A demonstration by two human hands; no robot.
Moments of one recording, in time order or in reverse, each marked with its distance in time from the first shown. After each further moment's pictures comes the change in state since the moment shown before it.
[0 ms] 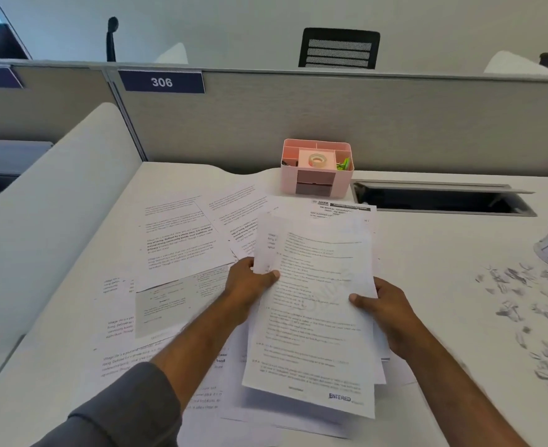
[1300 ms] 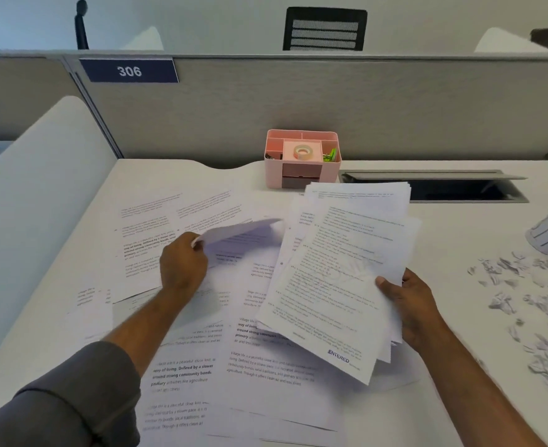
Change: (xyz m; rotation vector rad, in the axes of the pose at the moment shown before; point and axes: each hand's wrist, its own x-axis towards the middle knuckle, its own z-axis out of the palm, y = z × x) left_hand 0.062 0.005 -0.064 0.704 0.539 0.488; right_hand 0.030 0.008 -0.045 0.298 0.202 -0.016
